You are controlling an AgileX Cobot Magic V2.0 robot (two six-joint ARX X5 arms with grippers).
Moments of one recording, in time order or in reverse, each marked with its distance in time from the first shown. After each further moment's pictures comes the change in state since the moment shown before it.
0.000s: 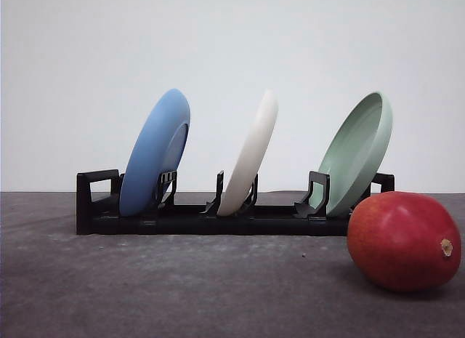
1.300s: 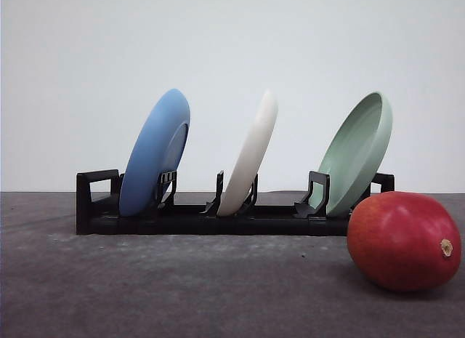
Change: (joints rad) left_arx 0.000 0.247 0.609 -0.415 -0.064 -0.156; right_arx 0.001 0.173 0.529 -0.410 -0.146 0.300
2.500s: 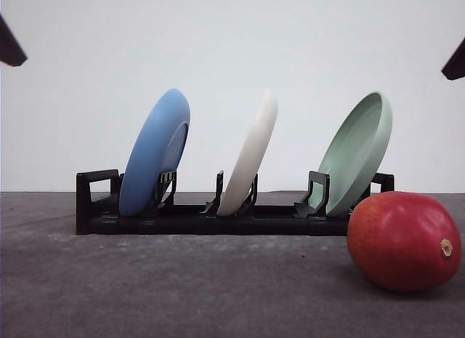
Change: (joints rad) left_arx -0.436 0.467 0.099 -0.007 0.032 0.412; right_arx 0.299 0.406 0.035 0.057 -0.116 -0.405
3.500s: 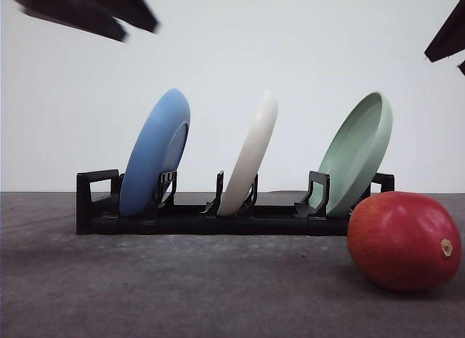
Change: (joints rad) left_arx -0.220 0.293 0.013 0.496 0.013 -0.014; right_arx 0.002 -0.043 0.000 0.002 0.000 0.001
